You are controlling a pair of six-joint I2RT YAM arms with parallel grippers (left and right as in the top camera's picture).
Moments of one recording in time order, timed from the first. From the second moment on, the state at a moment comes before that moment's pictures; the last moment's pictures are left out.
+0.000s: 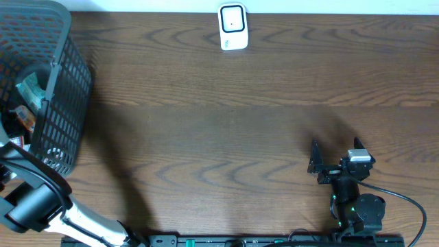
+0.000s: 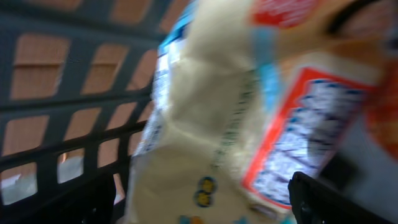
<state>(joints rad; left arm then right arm) 0.77 1.96 1.63 -0.91 -0.47 0.23 0.01 0.01 0.01 -0.07 -0.05 0.02</state>
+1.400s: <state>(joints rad) 0.80 2.03 1.63 -1.00 -0.36 0.20 0.01 0.01 0.01 -0.07 -0.05 0.02</state>
